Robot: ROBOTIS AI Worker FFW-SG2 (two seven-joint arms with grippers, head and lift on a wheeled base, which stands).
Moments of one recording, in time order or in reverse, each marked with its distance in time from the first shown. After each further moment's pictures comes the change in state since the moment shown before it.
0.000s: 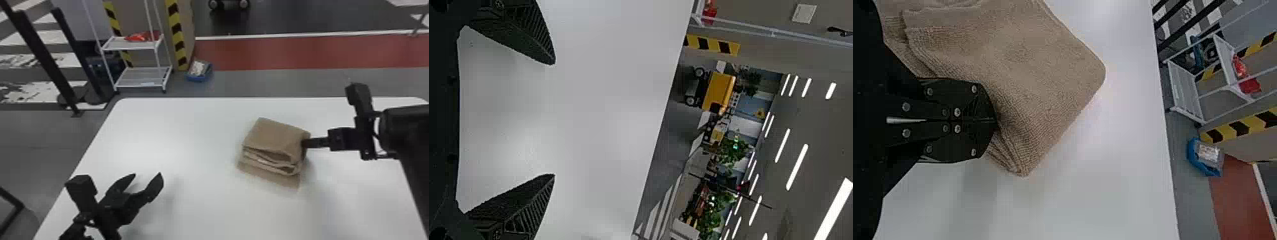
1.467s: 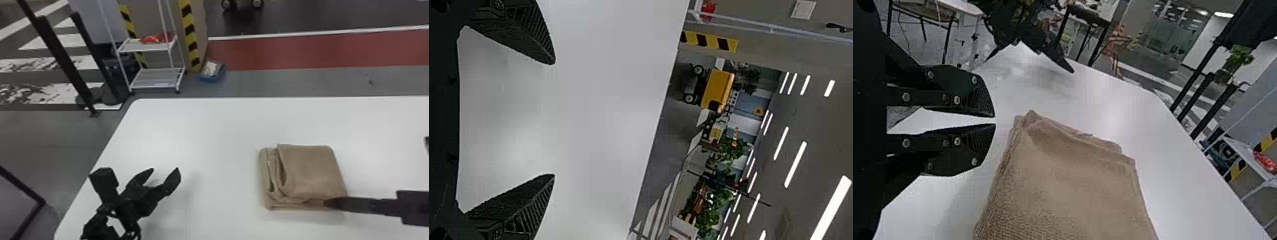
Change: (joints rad) left arm -0.034 -0.001 -0.012 0.014 -0.006 0.012 0.005; right arm 0.448 -0.188 -0.096 -0.592 -0.265 0.388 0.460
